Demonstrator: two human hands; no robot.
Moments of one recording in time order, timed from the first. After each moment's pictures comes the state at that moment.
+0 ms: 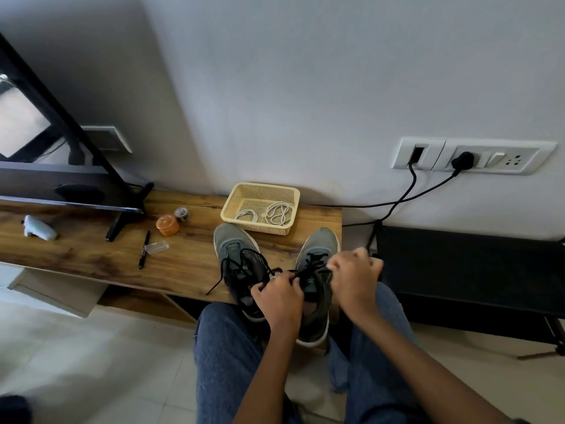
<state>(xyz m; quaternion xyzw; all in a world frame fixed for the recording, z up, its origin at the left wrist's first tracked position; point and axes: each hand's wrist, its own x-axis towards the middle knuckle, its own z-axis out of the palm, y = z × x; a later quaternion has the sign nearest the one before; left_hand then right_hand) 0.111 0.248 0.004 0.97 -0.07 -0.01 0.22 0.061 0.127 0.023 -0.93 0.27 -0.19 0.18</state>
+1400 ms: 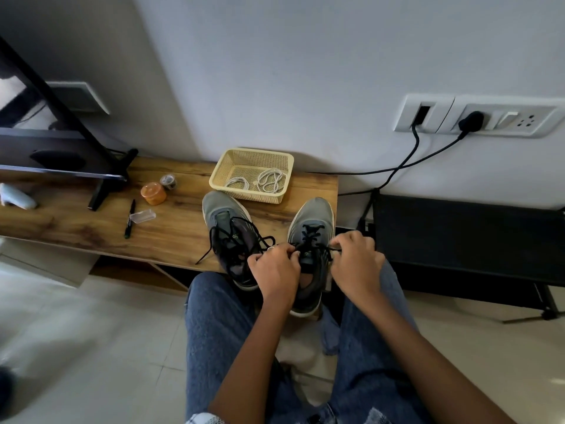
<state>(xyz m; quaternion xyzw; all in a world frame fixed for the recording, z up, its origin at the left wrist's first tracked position) 0.104 0.244 0.000 0.97 -0.11 -0.02 0.22 0.035 0.130 0.017 -0.92 0.31 -0.06 0.21</state>
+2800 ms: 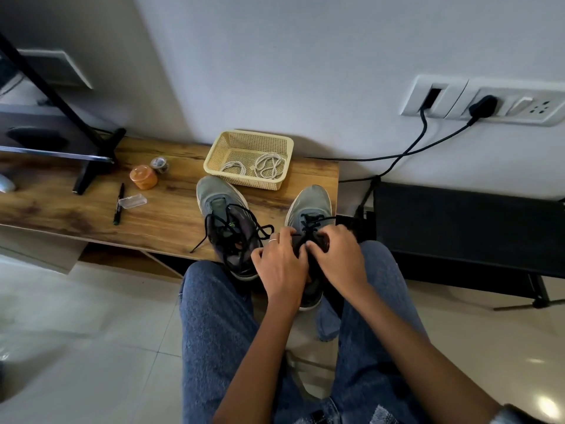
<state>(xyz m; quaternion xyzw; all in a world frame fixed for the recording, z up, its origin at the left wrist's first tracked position) 0.094 0.241 -0.021 0.96 -0.14 0.07 0.25 0.053 0.142 -0.001 -0.91 0.29 -0.09 0.29</state>
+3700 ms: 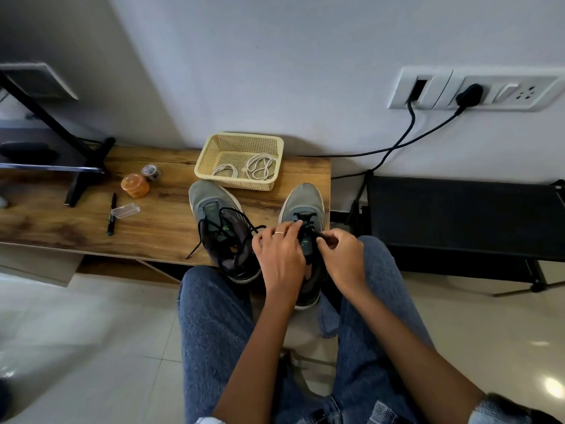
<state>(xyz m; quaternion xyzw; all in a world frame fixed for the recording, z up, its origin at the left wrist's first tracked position) 0.104 0.234 -0.024 0.93 -0.24 0.12 0.23 0.049 0.136 -0.013 -0.82 0.37 -0.16 0.40</state>
